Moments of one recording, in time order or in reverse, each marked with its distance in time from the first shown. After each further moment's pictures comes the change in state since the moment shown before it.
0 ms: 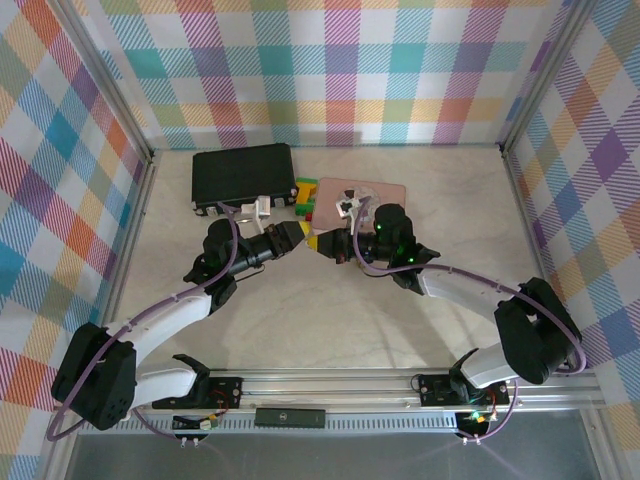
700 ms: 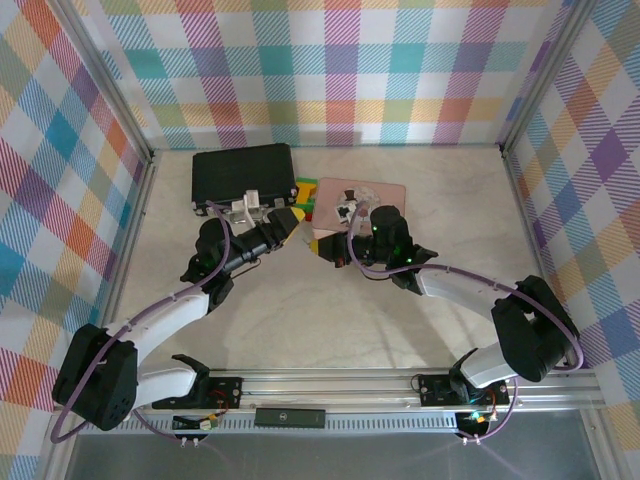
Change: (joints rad) left arm 0.054 -0.001 -0.007 0.093 -0.014 -0.114; right arm 0.009 0.011 0.000 -0.087 0.055 -0.111
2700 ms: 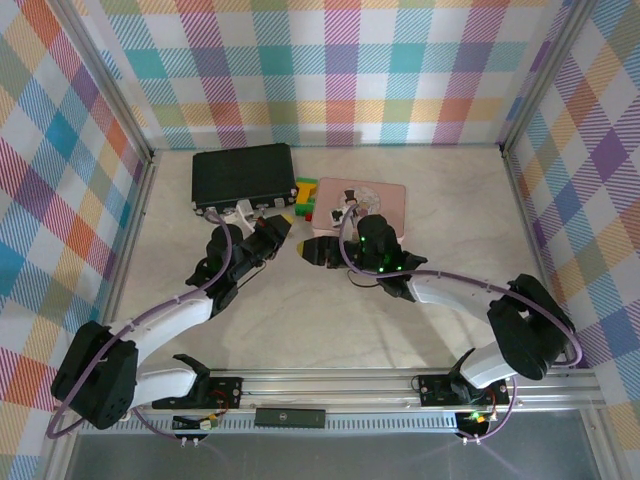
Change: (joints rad) left arm -0.068 0.014 -0.044 -0.063 -0.350 -0.107; right arm 0.104 0.033 -0.005 0.103 0.169 0.248
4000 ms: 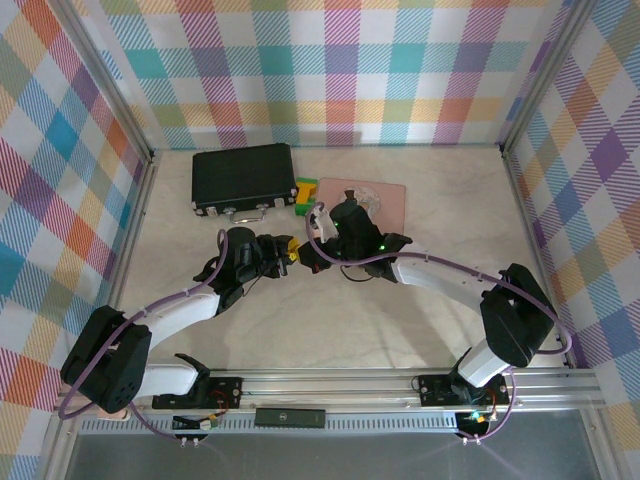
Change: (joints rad) left arm 0.000 0.079 -0.002 -0.190 0.098 -0.779; right arm 0.044 0.085 0.284 -0.558 0.070 -0.402
